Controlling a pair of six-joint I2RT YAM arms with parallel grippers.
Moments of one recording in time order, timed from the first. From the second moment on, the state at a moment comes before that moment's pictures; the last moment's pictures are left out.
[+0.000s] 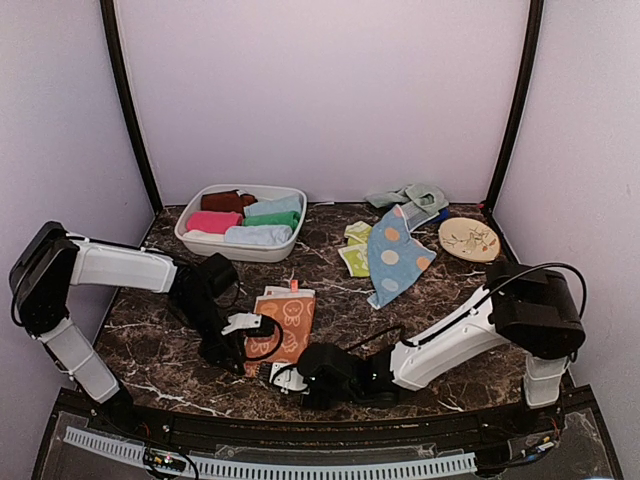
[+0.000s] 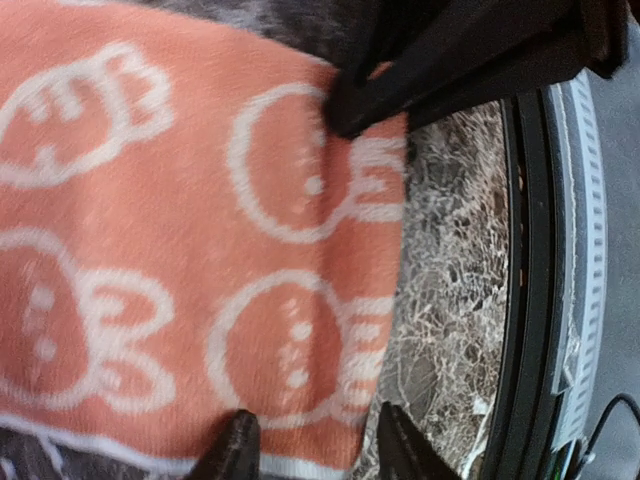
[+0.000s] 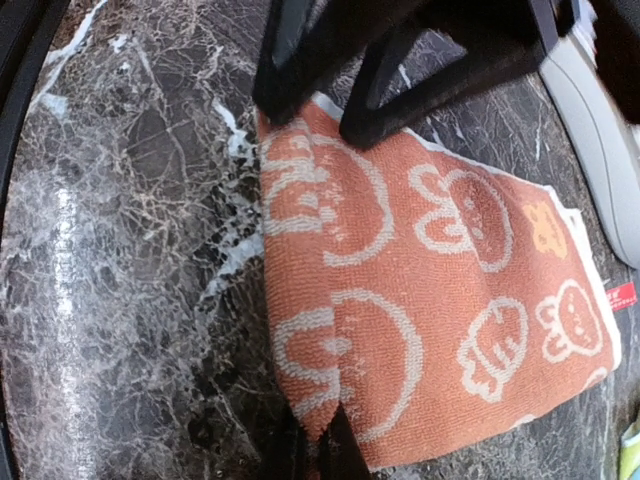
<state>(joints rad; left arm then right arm) -0.65 1.65 0.89 -0.79 0.57 0.78 1.42 1.99 0.98 0.29 0.32 -0.35</state>
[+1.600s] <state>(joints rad) -0.69 1.56 0.77 -0.45 0.38 0.75 1.01 2.05 1.16 0.06 -0.67 0.50</state>
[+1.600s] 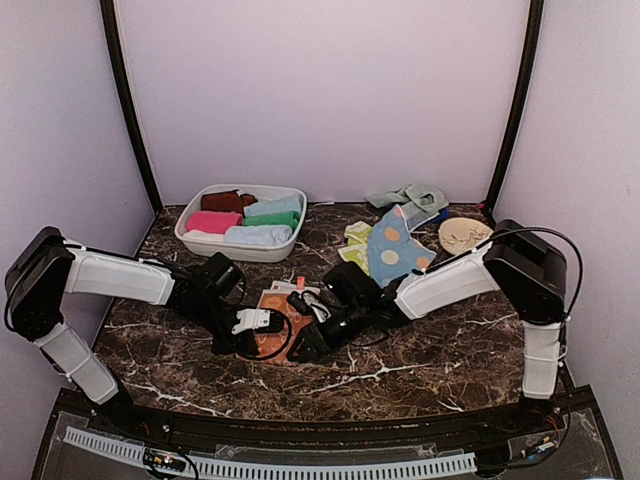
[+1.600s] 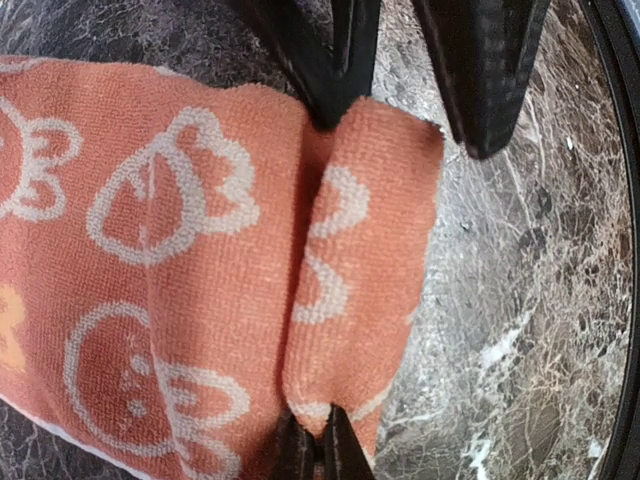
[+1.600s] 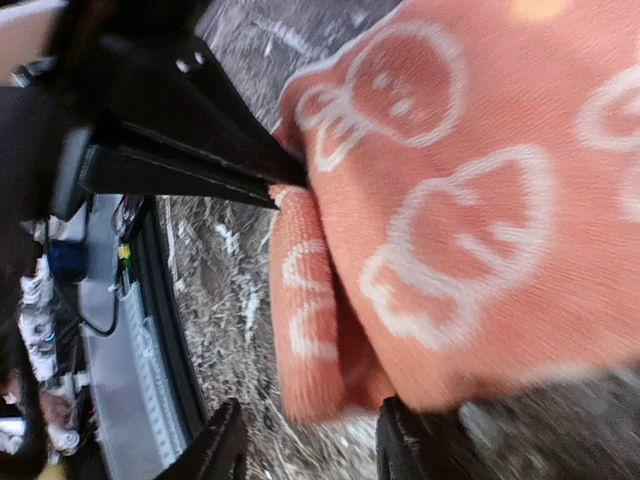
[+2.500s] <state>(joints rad) -0.59 1.82 1.03 -0.72 0.59 0.74 1.43 1.69 0.75 0.31 0.44 -0.45</state>
